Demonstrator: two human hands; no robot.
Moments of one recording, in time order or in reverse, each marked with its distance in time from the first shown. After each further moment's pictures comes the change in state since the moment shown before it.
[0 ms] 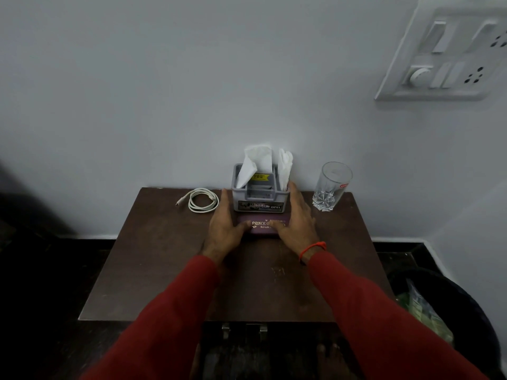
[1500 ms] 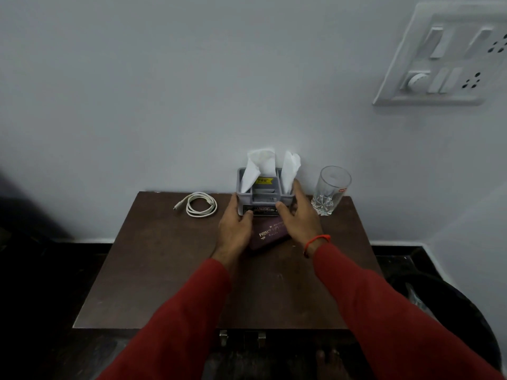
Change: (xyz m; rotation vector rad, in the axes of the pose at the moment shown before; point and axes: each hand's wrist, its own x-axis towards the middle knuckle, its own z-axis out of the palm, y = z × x) left_hand -0.009 0.045 0.018 -0.219 0.056 -0.229; right_hand 0.024 0.003 -0.009 0.226 0.027 0.034
